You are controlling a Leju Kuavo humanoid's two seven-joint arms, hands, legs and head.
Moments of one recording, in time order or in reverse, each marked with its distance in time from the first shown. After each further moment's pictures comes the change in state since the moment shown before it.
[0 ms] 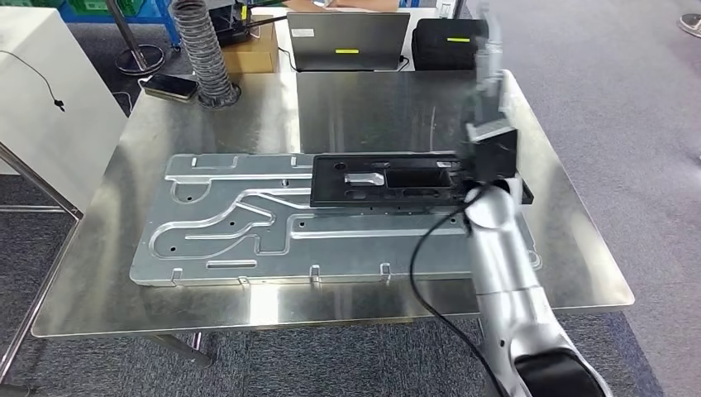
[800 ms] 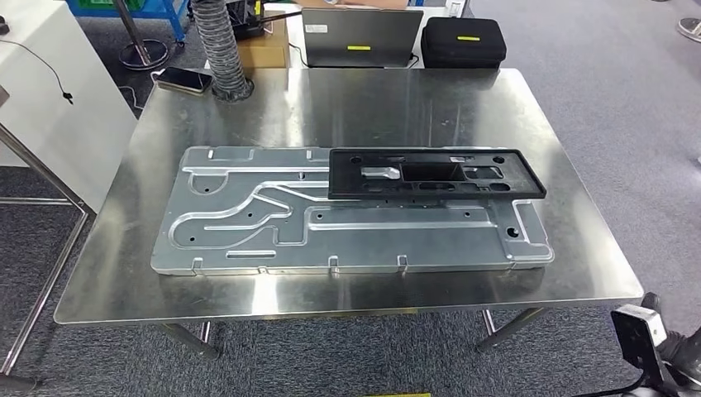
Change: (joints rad) left arm 0.013 0.006 0.054 0.000 0.023 -0.002 0.011; right arm 0.708 -0.095 -0.761 -0.195 0.353 -0.368 -0.041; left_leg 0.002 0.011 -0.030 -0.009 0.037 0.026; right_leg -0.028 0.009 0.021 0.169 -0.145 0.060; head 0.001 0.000
